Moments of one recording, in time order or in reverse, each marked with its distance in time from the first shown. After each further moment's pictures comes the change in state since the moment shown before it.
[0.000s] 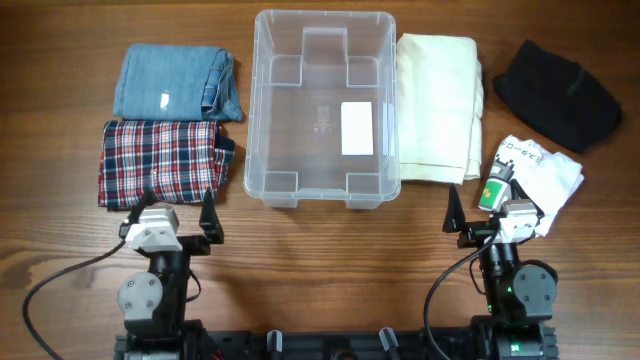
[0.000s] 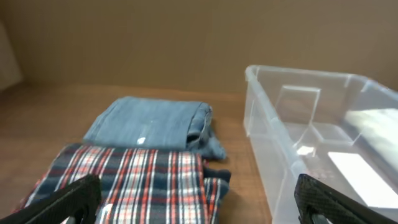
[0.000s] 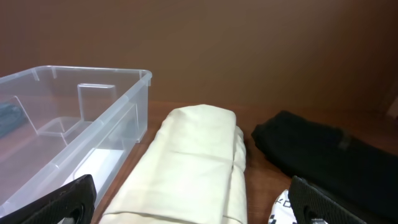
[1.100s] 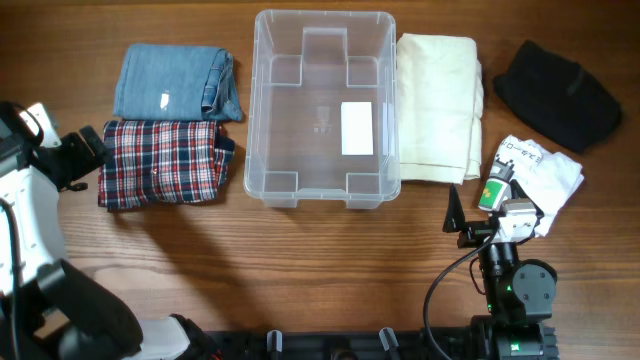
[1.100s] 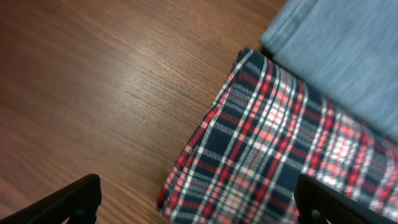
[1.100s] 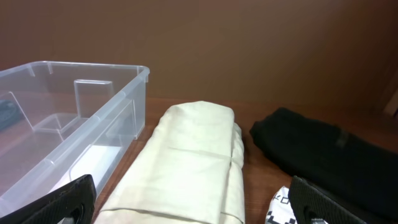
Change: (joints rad) left arm 0.545 1.568 1.064 -0.467 0.079 0.127; right arm 0.000 0.010 0.000 -0.003 0.007 -0.008
